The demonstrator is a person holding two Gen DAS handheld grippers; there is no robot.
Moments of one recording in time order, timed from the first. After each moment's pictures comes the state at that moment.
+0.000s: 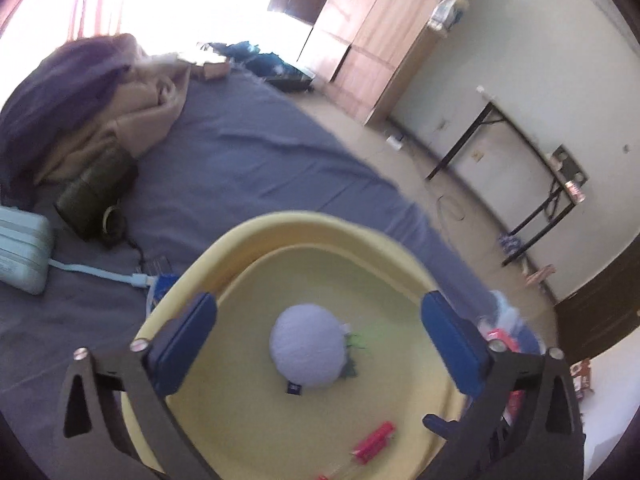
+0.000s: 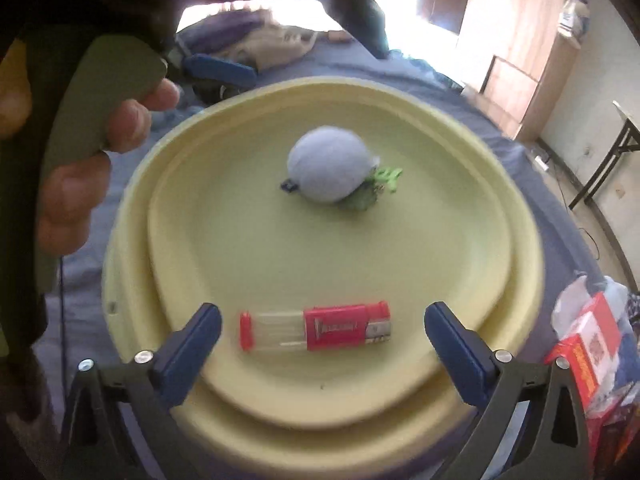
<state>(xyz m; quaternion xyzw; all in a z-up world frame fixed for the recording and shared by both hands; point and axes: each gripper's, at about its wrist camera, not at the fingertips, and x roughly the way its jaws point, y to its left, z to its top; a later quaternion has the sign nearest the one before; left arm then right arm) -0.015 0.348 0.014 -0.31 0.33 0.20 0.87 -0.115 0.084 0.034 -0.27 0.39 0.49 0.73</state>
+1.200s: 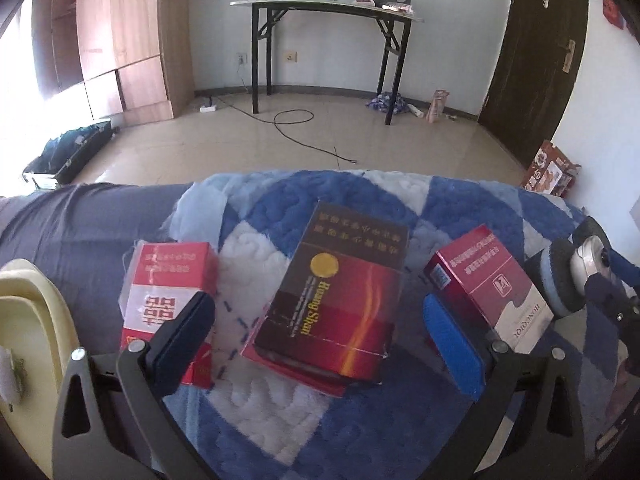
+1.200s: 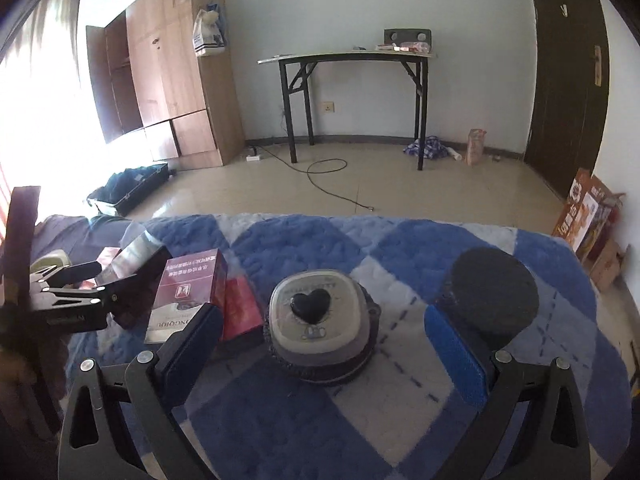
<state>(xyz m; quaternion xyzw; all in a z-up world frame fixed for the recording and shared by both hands) 0.128 0.025 -0.022 -0.03 0.40 -0.05 0.91 -0.038 -0.345 0.114 0.00 0.36 0.07 0.93</state>
